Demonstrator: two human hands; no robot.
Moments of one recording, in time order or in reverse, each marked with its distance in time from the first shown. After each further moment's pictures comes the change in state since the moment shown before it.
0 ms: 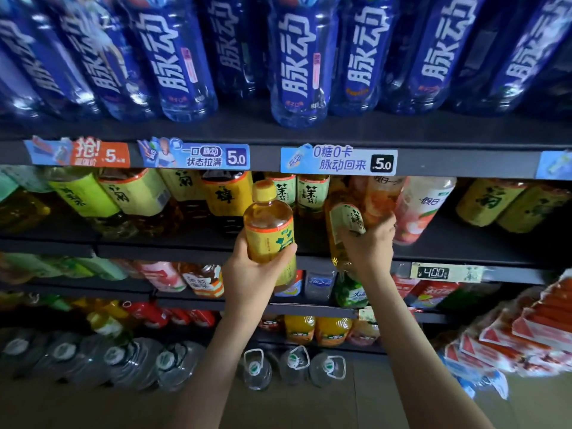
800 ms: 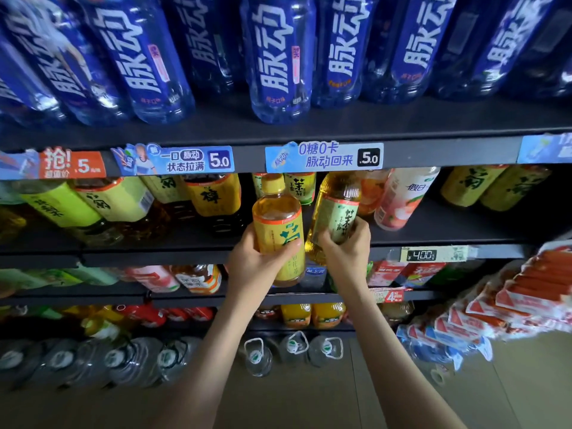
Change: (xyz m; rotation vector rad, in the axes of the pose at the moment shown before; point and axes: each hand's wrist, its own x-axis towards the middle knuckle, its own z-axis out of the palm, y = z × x) left_hand 0.012 0.011 0.004 -0.142 -0.331 -0.068; right_hand -0.035 0.004 0.014 0.323 -0.024 0.028
